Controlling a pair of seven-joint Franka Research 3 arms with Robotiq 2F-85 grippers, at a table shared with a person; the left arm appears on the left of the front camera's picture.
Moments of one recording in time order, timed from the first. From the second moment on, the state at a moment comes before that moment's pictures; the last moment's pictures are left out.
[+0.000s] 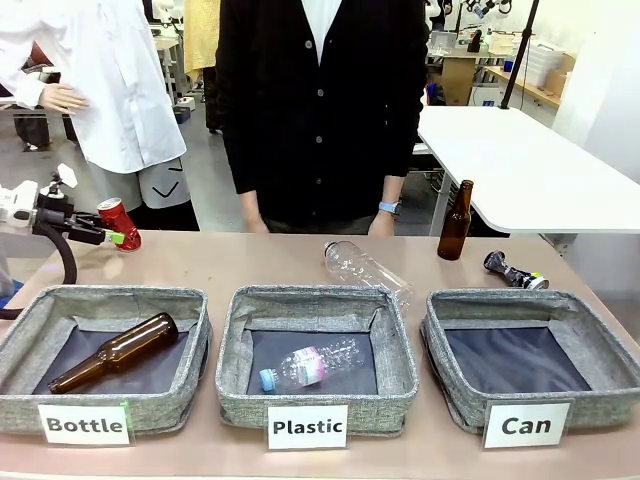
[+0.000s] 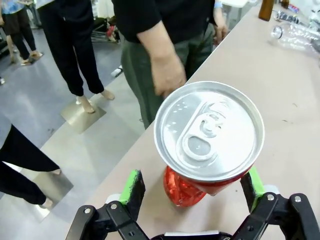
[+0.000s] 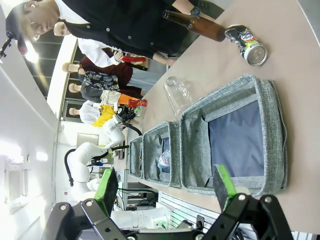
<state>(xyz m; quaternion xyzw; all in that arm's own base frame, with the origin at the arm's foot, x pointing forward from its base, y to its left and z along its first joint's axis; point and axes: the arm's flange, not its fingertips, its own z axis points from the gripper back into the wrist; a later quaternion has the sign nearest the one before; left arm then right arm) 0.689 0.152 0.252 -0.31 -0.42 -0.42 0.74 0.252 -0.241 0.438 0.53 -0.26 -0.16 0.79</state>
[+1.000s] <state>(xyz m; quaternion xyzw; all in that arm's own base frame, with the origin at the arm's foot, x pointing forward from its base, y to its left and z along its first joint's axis) 0.698 0.143 0.243 -0.40 -0.47 -0.42 0.67 0.252 -0.241 0.438 0.54 -0.26 -0.16 0.79</state>
